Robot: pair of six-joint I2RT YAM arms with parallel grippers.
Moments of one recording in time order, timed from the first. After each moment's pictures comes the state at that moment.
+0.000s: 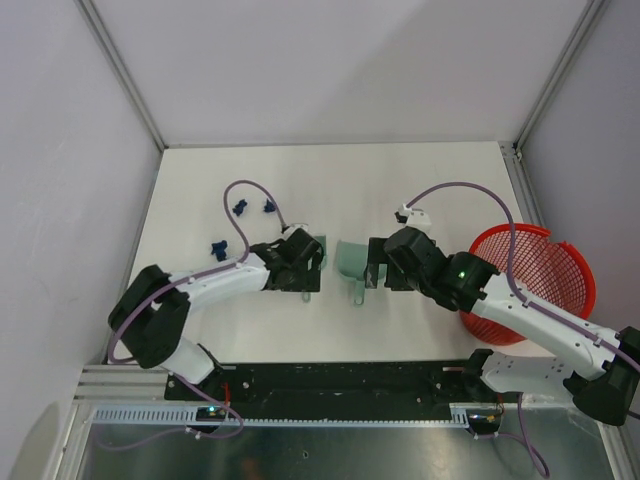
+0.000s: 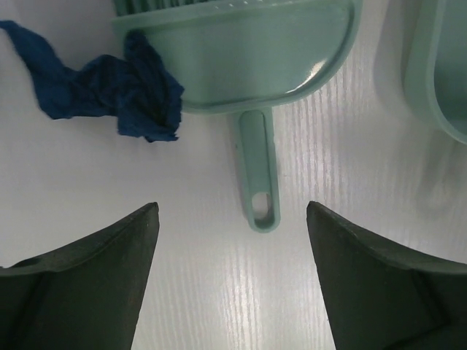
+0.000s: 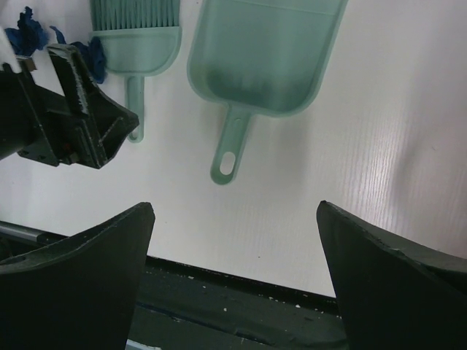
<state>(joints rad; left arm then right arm) -0.77 1.49 0.89 -0.53 -0.27 -0.66 0.93 1.10 1.04 -0.78 0.35 0.77</state>
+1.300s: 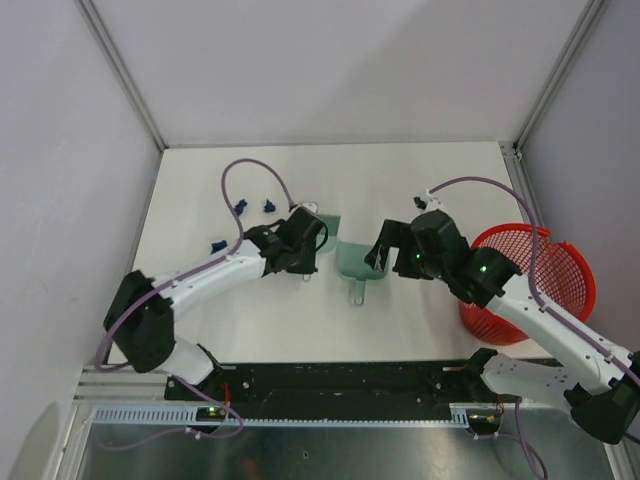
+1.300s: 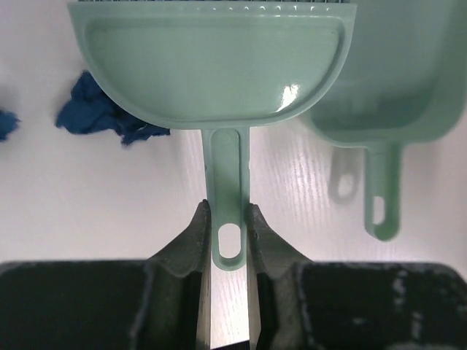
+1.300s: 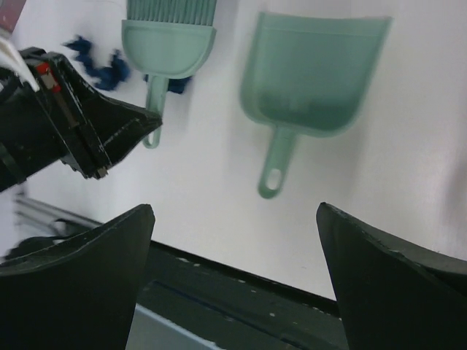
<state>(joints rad) -0.78 1.51 1.08 -0.61 -0.22 -0.61 0.79 1.04 1.04 -0.72 0.18 0.78</state>
